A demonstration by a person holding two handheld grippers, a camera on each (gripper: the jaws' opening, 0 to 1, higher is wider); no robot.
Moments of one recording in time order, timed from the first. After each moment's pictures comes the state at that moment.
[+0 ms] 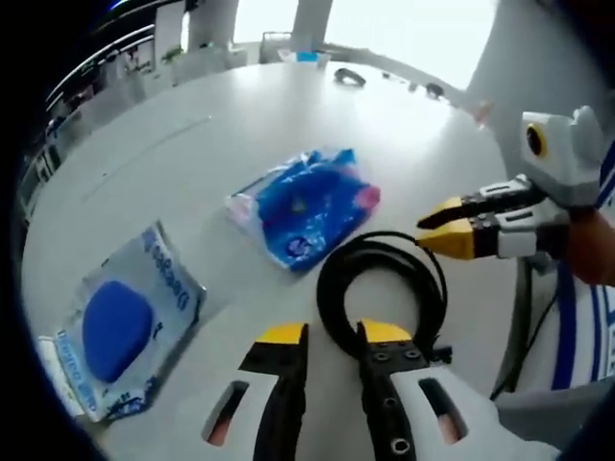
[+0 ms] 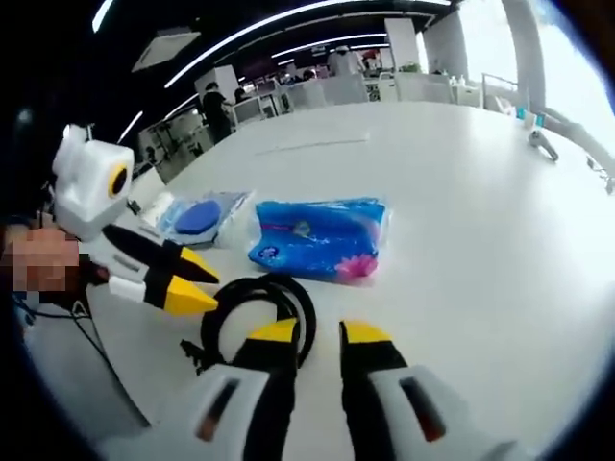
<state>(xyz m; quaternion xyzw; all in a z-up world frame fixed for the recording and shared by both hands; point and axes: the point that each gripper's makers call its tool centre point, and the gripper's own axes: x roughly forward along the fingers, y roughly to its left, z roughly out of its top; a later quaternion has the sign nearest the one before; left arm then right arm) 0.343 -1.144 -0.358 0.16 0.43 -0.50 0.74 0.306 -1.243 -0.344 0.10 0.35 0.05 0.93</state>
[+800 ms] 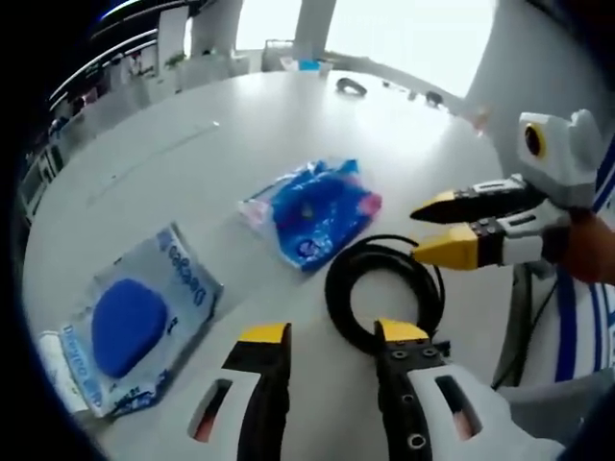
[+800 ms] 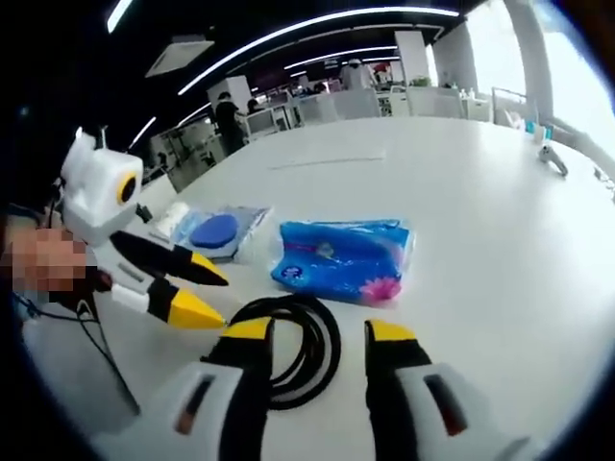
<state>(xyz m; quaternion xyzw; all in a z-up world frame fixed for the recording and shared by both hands) 0.348 -1.131 -0.346 0.15 0.41 -0.50 0.75 0.316 -1.227 -0.332 0.10 0.33 0.07 0.94</state>
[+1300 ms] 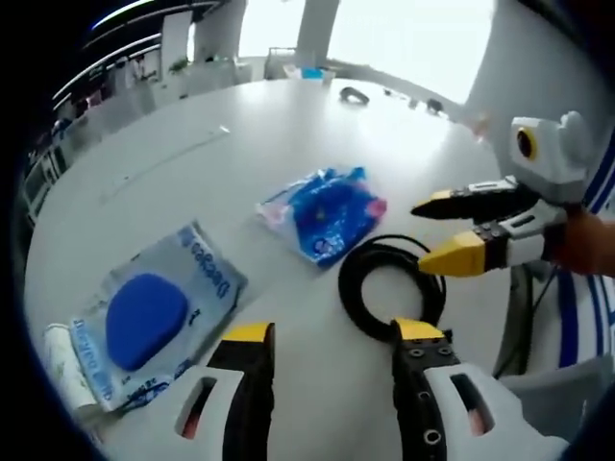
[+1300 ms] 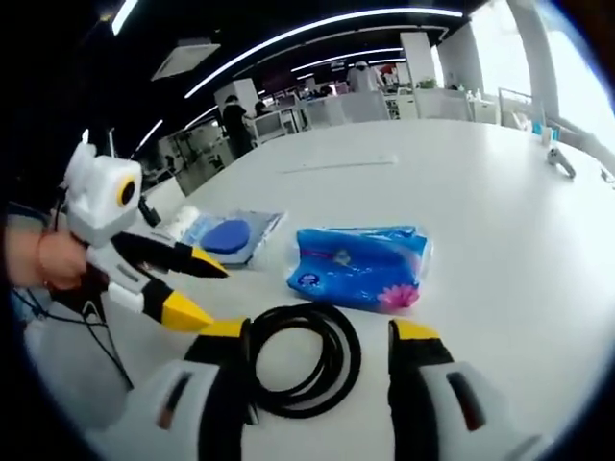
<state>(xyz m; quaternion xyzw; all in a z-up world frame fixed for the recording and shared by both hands) 0.355 -1.109 -0.336 0.14 0.40 -0.50 0.76 0.321 -1.212 -0.325 0.11 0.32 0.09 0.94</state>
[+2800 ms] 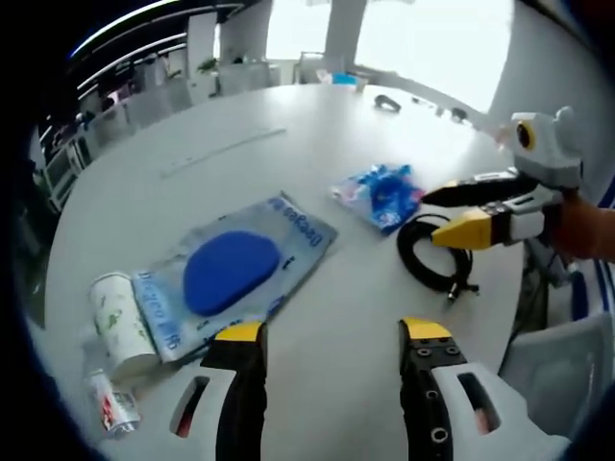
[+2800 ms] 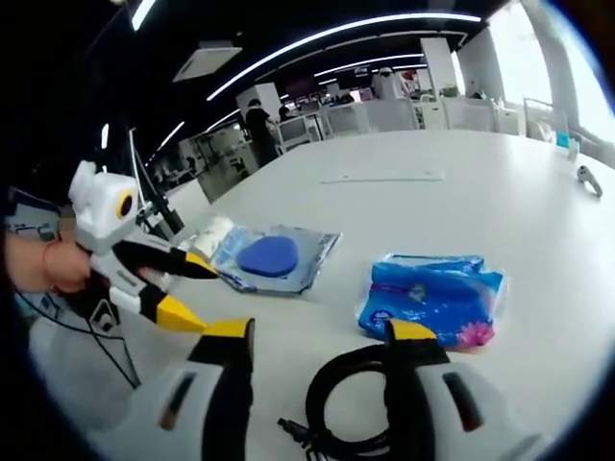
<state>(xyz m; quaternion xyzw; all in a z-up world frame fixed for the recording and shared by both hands) 0.384 -1.017 -0.318 0.14 0.39 -0.45 0.79 0.359 -1.142 -0.305 0.11 0.30 0.14 0.94</state>
